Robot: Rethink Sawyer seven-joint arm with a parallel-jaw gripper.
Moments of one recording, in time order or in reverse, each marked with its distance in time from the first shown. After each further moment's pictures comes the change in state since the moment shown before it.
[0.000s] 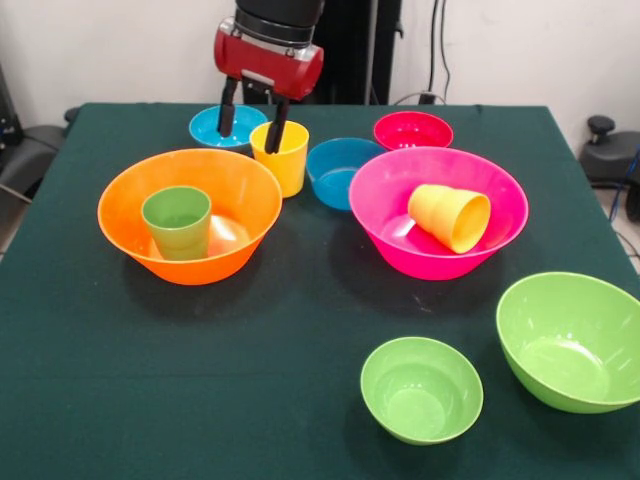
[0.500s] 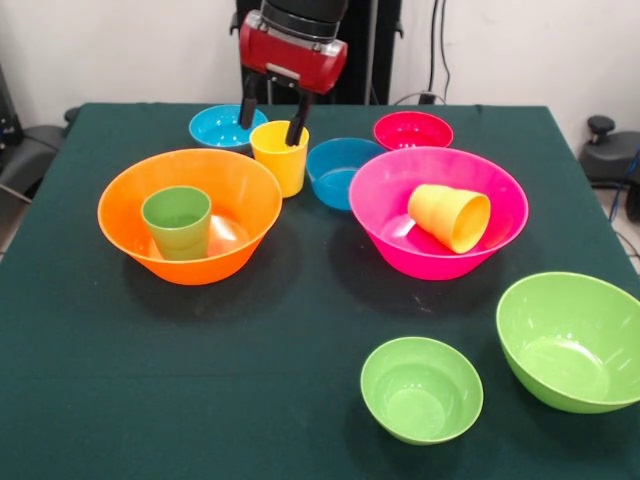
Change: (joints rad) arm 0.097 0.000 -0.064 0.012 0.010 0.000 0.000
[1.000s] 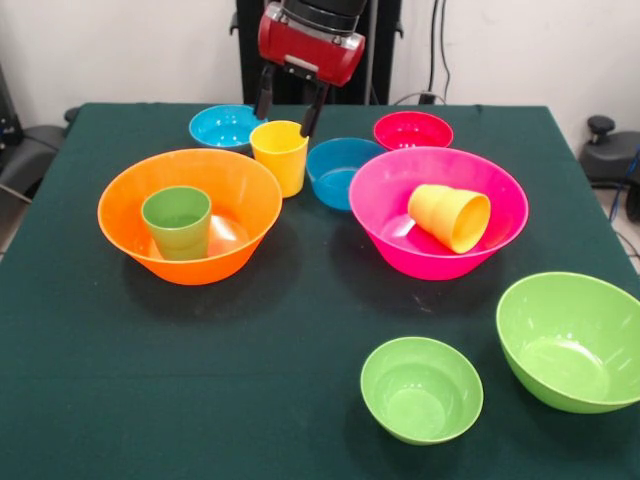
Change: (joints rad) arm 0.070 0.000 -0.056 0.008 0.013 0.000 0.000
